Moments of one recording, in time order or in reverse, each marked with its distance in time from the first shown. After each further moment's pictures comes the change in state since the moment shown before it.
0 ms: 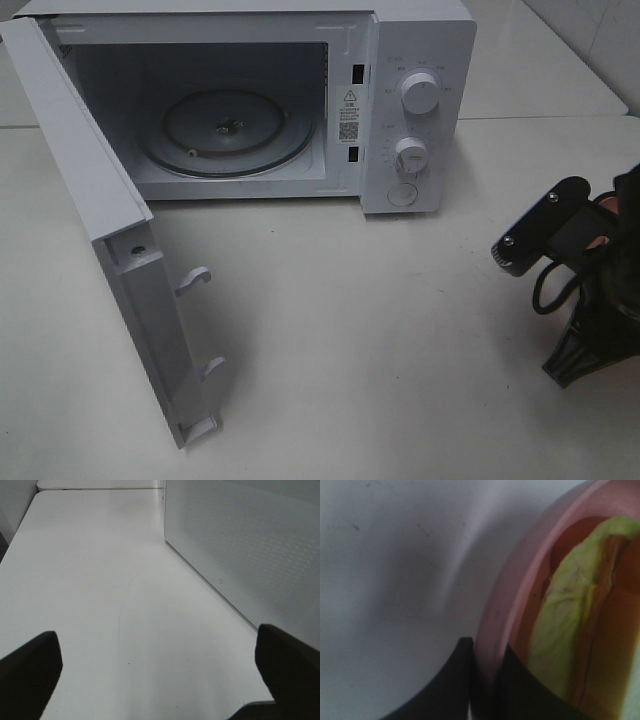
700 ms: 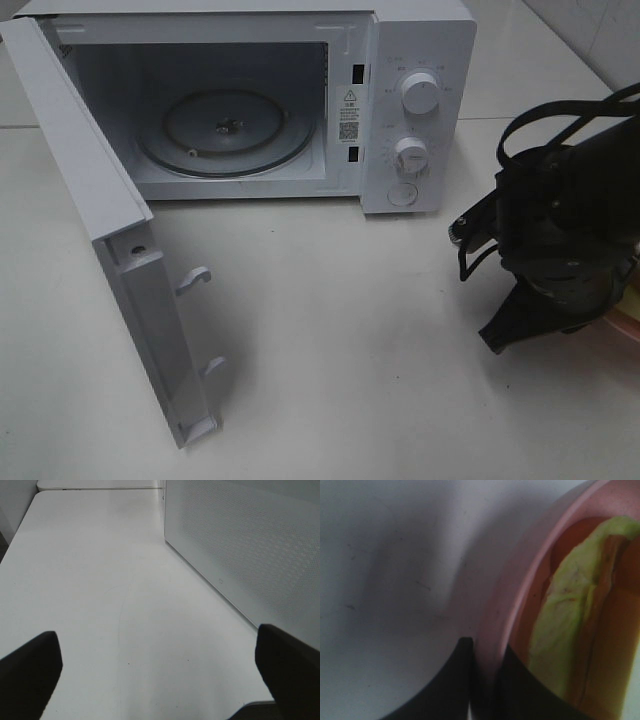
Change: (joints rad) left arm 0.000 0.000 0.000 0.000 0.000 0.000; right arm 0.000 0.268 -0.181 -0.008 0.059 0.196
